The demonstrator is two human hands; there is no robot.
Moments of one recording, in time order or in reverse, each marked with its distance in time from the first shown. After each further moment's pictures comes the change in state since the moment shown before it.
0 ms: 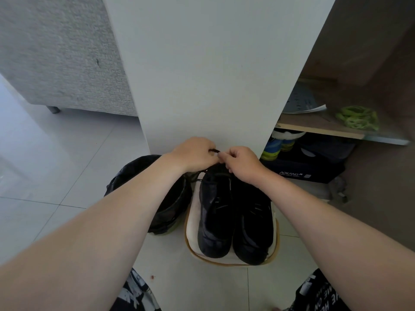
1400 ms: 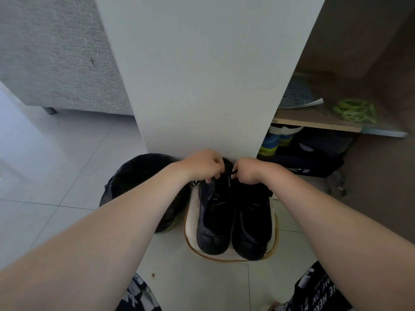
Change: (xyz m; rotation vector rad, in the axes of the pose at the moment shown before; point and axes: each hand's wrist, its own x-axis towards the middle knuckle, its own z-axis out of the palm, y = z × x) left_hand -0.006 0.012 0.029 -0.330 -0.235 -0.064; right_hand 0.004 0.016 -0.015 -0.667 -0.417 0.185
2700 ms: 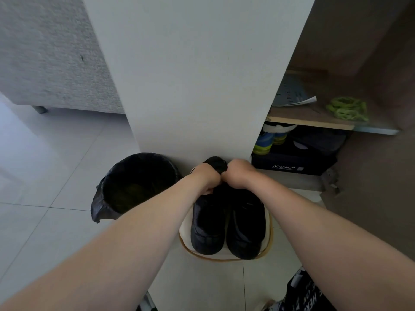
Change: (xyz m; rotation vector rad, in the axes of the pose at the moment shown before) left_hand 0.033 0.000 0.059 -0.317 0.073 -0.459; right_hand 0.003 -0.003 0.022 0.083 0.166 0.091
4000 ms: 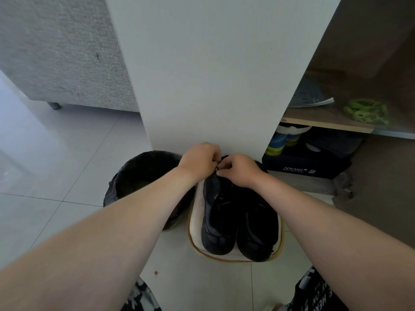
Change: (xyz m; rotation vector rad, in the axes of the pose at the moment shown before) left_hand -0.008 -0.014 -0.065 0.496 0.300 0.629; right_hand 0.012 -0.014 0.013 0.298 0.112 -0.270
